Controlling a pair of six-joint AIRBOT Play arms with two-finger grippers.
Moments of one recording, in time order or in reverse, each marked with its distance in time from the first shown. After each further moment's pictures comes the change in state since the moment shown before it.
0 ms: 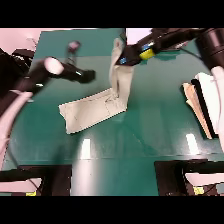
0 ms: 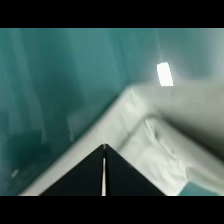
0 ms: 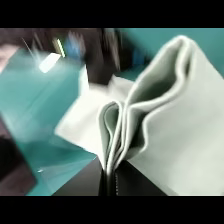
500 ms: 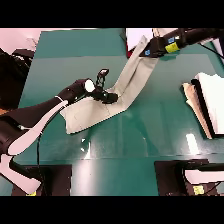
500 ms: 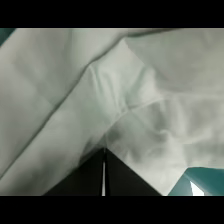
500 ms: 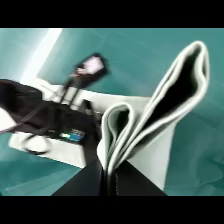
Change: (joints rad) left arm -0.283 -0.344 -0.007 -0.111 0.068 0.007; right arm -0.273 0.040 -0.028 -0.005 0.065 -0.041
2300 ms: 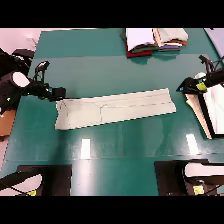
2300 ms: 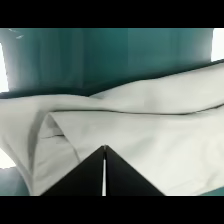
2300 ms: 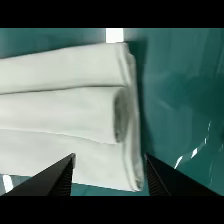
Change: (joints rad) left arm 0.514 0.487 -0.321 0.151 -0.264 0.084; right arm -0.568 0.003 -0.582 -0.187 -0.061 -0.143
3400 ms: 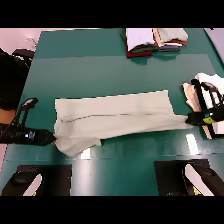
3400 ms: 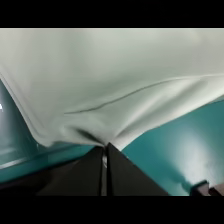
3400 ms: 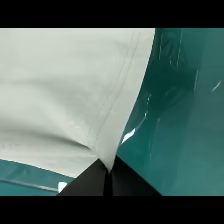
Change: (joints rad) left arm 0.001 0.700 -0.393 -0.010 -0.457 -0.044; right arm 0.071 0.650 -0.479 -0.242 0.105 0.032
